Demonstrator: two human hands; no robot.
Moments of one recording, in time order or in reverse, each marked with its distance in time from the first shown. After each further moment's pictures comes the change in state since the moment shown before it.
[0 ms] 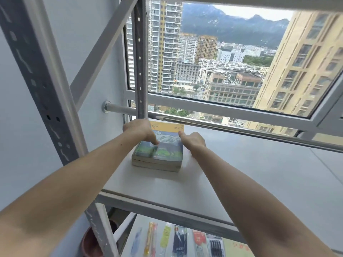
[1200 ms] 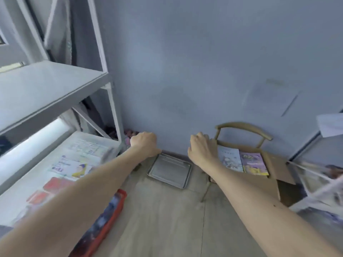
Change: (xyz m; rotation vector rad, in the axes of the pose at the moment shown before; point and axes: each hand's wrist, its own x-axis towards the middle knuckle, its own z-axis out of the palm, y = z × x) left_hand -0.735 0.641 0.320 0.215 -0.277 1.716; right_hand -0.610 0.689 -0.485 -0.734 0.686 0.990
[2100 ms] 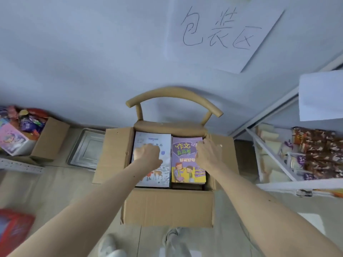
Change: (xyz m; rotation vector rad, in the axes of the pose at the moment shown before) left_hand 0.372 0.479 0.281 0.128 -0.488 0.198; right_hand 0.222 0.554 0.306 -0.055 -0.490 0.203
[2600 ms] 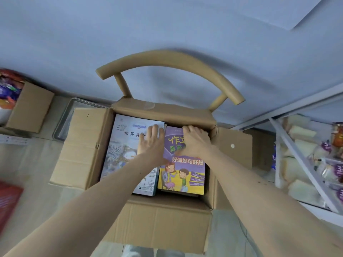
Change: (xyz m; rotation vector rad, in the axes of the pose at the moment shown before) left_hand 0.137 0.053 0.097 0.066 0.018 -0.013; right_hand 0.144 0.011 0.111 0.081 -0.234 -0.324
